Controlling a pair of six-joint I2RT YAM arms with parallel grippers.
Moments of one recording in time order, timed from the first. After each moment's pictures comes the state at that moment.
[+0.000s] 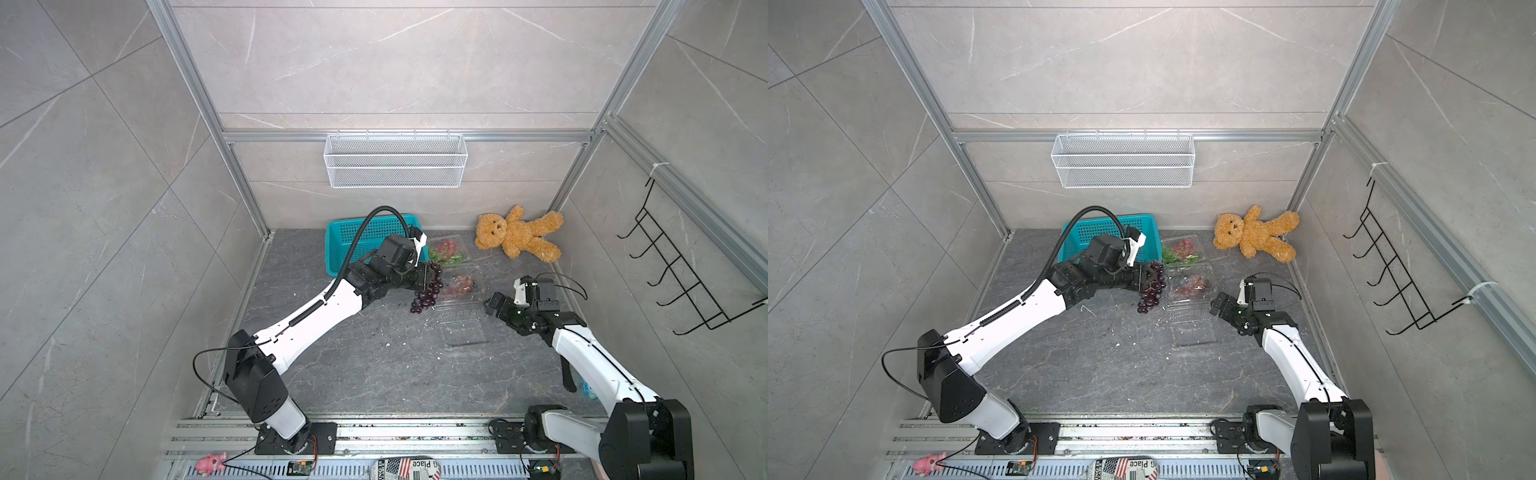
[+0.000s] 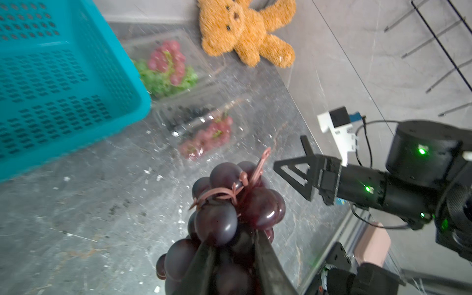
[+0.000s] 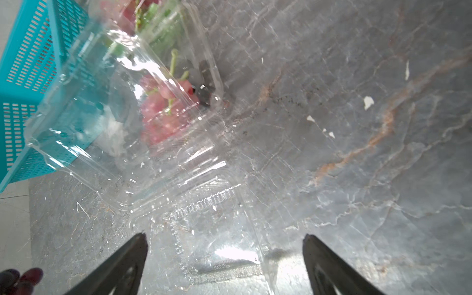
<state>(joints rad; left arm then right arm) -0.83 1.59 1.51 -0.52 0.17 -0.48 0.03 1.17 0.72 -0.46 -0.24 0.53</state>
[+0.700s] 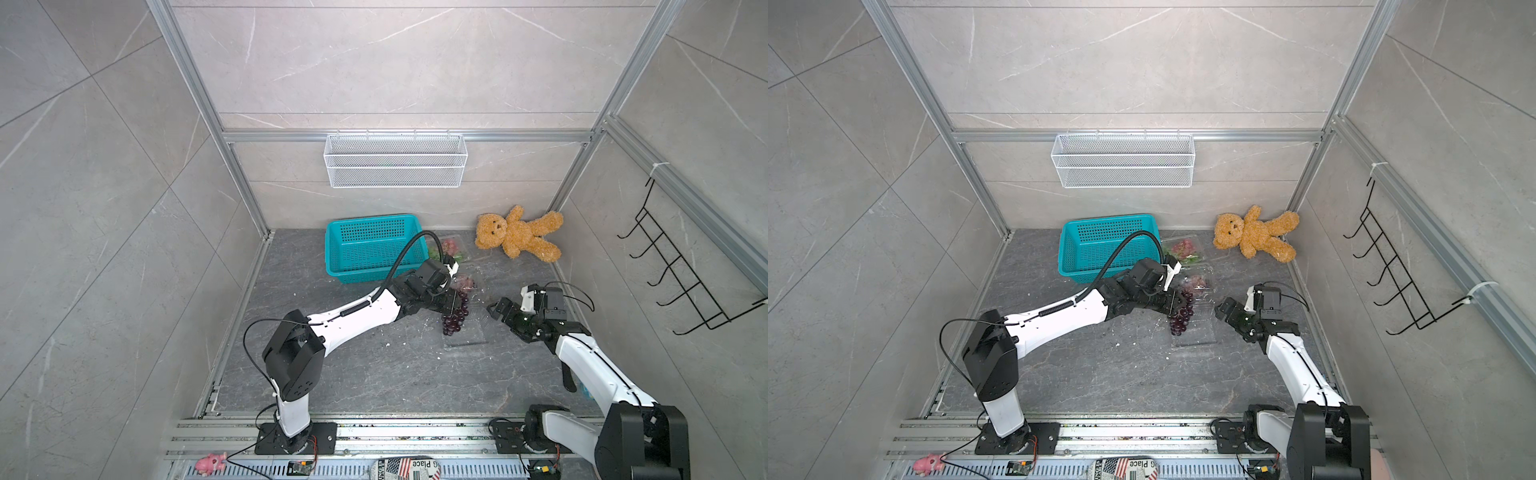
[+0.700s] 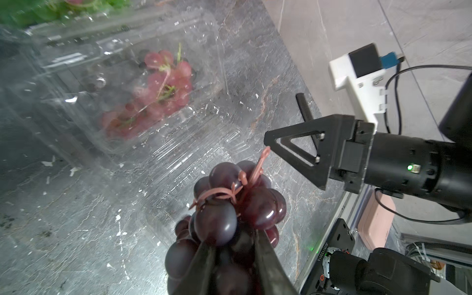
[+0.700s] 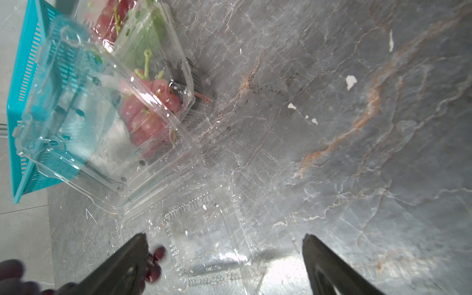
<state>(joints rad) -0.94 1.84 1.51 -0.38 0.22 -0.50 -0.07 1.14 0.63 -0.38 -0.33 0.54</state>
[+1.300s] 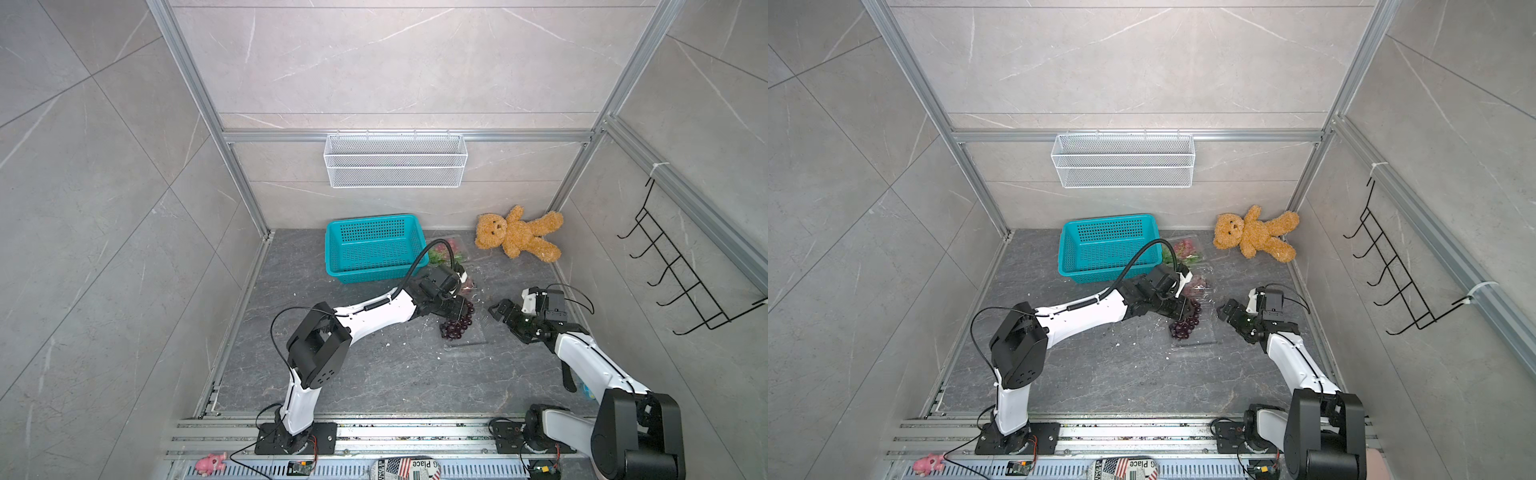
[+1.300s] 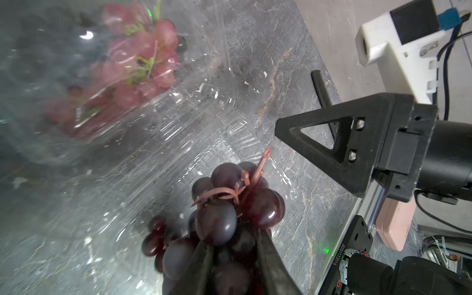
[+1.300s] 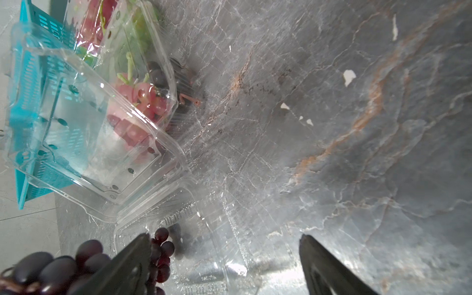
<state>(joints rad) -0.97 2.00 1.59 -0.39 0.25 -0.48 -0.11 1.20 0.60 -0.31 -0.38 0.54</state>
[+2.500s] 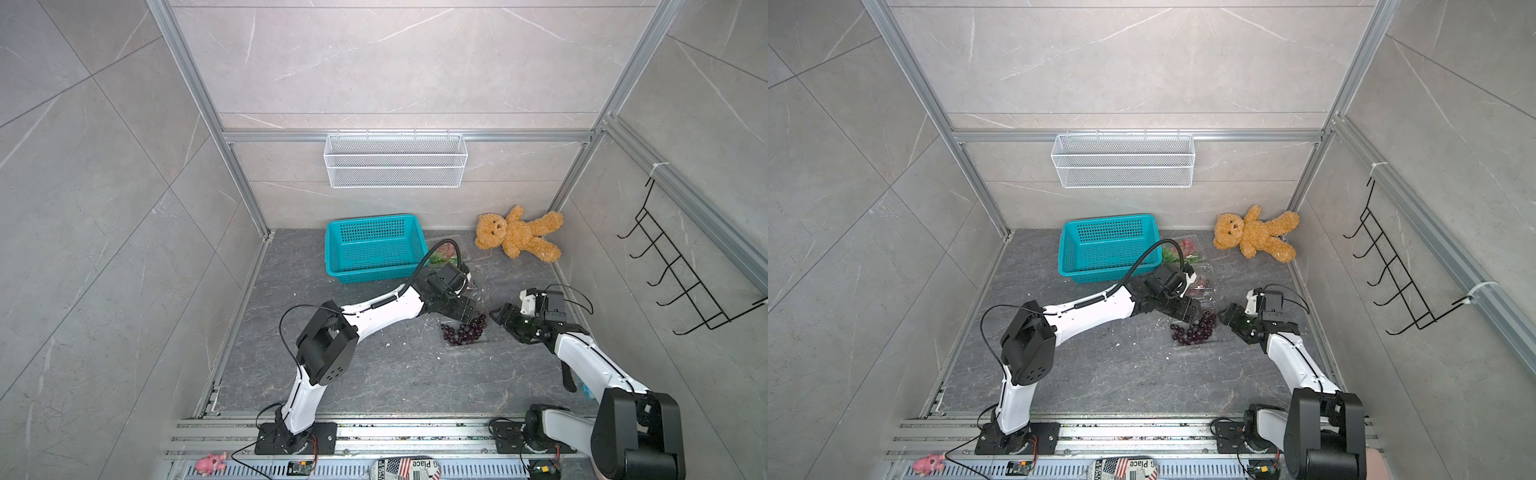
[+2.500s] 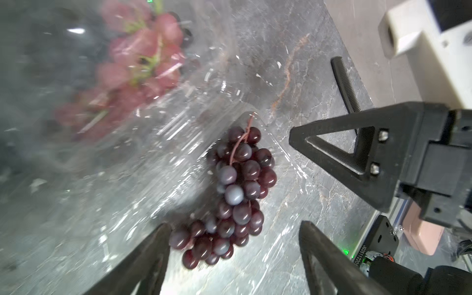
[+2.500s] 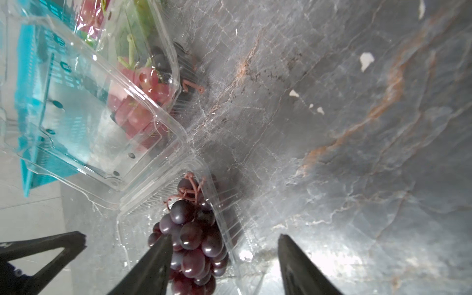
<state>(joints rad) -0.94 2.02 1.69 -0.53 0.16 -0.42 -0.11 1.20 0.60 -0.33 -0.43 0.52</state>
